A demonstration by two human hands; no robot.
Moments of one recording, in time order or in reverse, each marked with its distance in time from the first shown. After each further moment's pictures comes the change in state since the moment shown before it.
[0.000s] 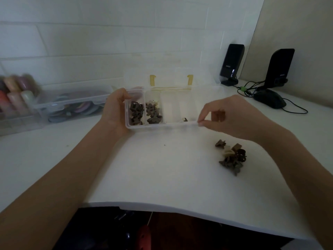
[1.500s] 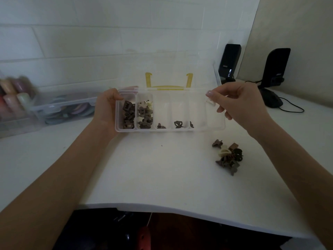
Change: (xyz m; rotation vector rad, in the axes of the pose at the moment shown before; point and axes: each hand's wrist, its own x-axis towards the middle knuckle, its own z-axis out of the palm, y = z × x) left_hand 0.004 0.005 -0.009 0.016 -0.048 0.038; right_hand 0.009 0.011 0.003 0.519 0.461 0.334
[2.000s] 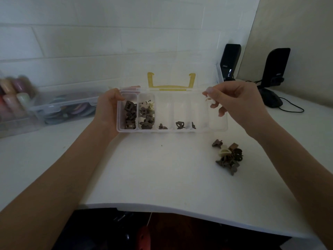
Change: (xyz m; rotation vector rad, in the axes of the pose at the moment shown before) left_hand 0.003 -0.002 -0.003 0.039 -0.012 0.001; right_hand -0.002 -0.005 0.001 0.147 -0.075 -0.032
